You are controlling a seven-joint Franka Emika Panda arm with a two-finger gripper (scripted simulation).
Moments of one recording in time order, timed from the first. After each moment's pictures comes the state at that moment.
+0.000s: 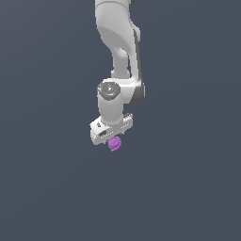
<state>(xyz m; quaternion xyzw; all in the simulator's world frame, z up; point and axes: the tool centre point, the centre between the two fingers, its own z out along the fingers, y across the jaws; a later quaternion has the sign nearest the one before) -0.005 -0.034 0.086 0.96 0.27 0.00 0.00</state>
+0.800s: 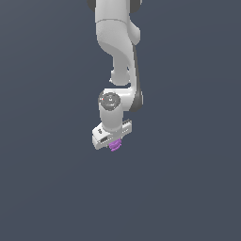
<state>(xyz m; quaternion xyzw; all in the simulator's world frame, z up) -0.005 -0.034 0.042 0.96 0.27 0.00 0.00</state>
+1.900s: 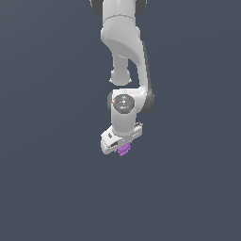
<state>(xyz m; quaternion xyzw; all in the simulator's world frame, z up) 0.028 0.010 0.062 0.96 0.27 0.00 0.00</state>
